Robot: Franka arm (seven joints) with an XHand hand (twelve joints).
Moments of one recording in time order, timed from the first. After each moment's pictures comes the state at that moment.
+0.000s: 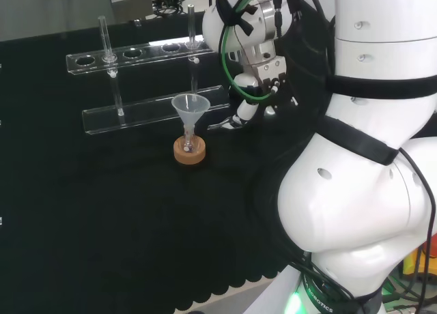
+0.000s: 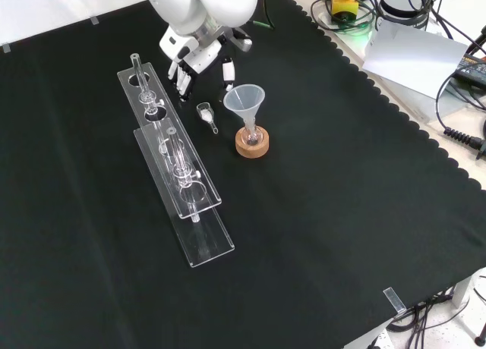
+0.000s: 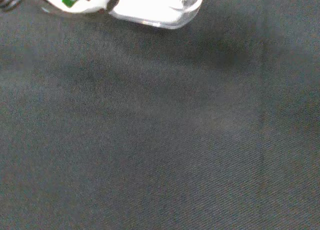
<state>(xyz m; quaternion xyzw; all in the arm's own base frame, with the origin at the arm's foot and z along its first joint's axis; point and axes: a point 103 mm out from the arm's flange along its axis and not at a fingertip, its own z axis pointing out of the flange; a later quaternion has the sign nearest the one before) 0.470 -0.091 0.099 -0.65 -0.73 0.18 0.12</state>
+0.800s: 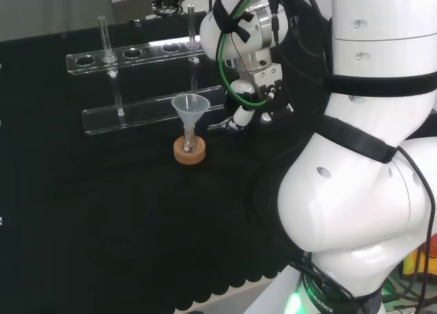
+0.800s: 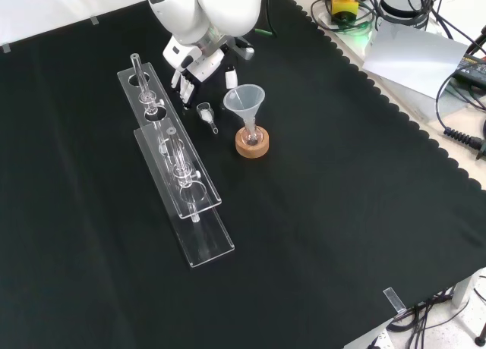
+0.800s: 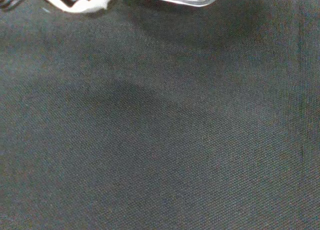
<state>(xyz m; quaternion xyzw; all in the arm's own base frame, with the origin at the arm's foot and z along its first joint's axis) 0.470 -0.082 0.085 -0.65 -0.73 0.17 0.12</state>
